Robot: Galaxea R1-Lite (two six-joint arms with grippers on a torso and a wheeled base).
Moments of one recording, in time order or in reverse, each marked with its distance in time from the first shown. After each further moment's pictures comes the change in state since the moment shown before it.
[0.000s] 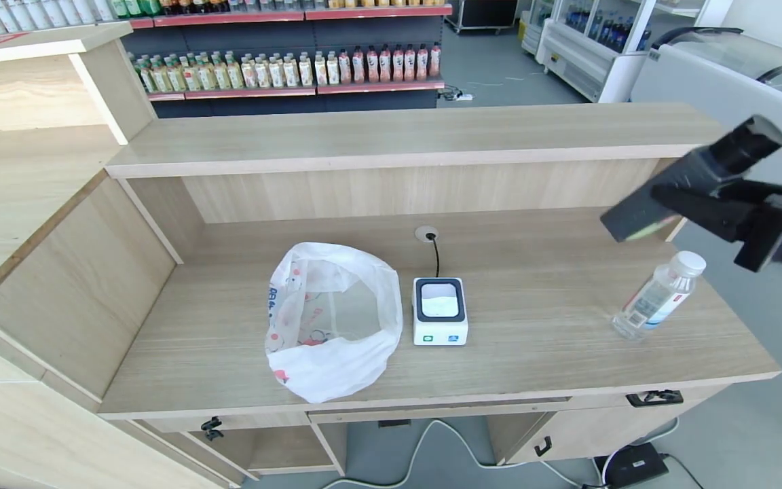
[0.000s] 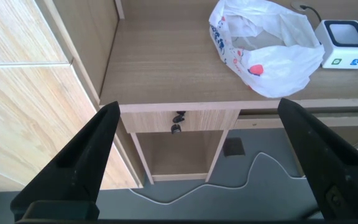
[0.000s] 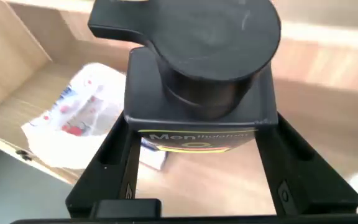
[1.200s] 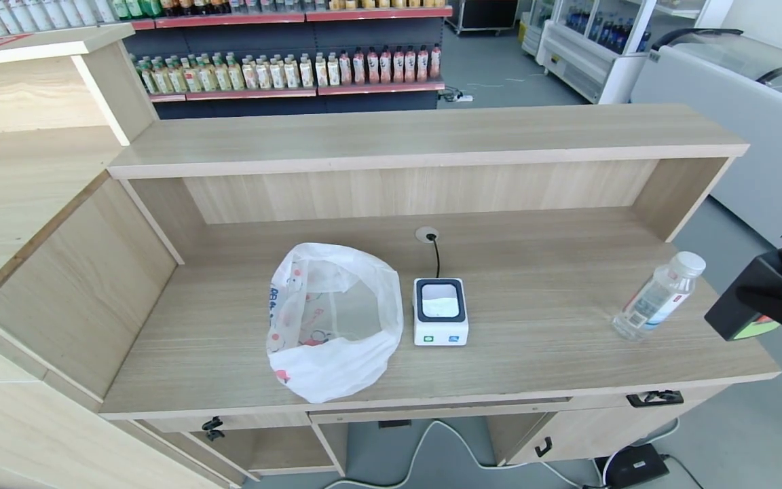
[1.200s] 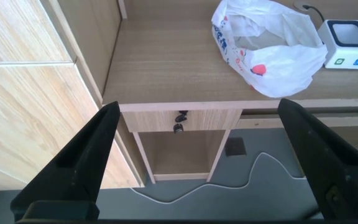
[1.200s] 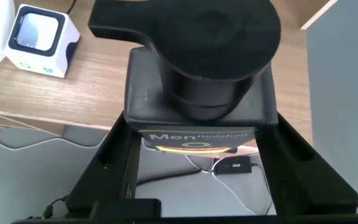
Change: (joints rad) left arm 0.000 0.000 0.000 0.000 0.000 0.000; right arm -0.255 -0.149 0.050 0.417 -0.141 -0.238
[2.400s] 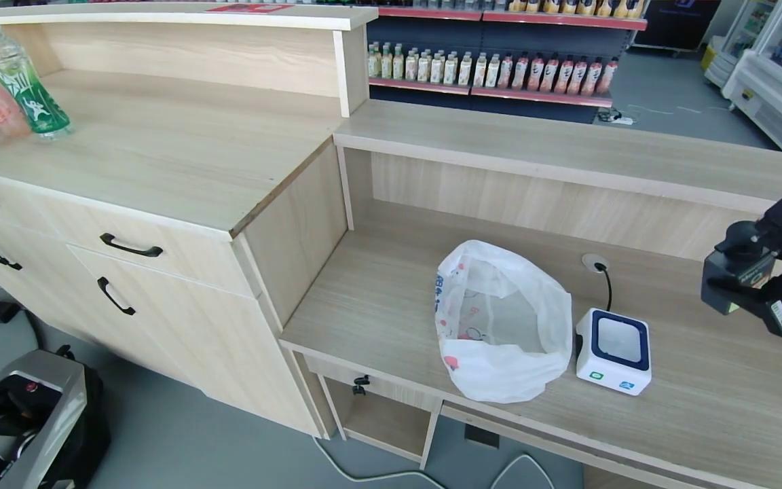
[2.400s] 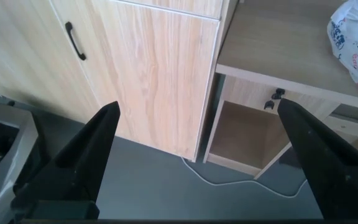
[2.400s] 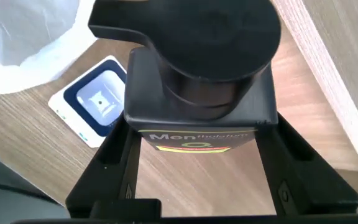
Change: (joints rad) left arm 0.000 0.000 0.000 0.000 0.000 0.000; right arm -0.040 0.271 -0.067 -0.164 -0.051 -0.509
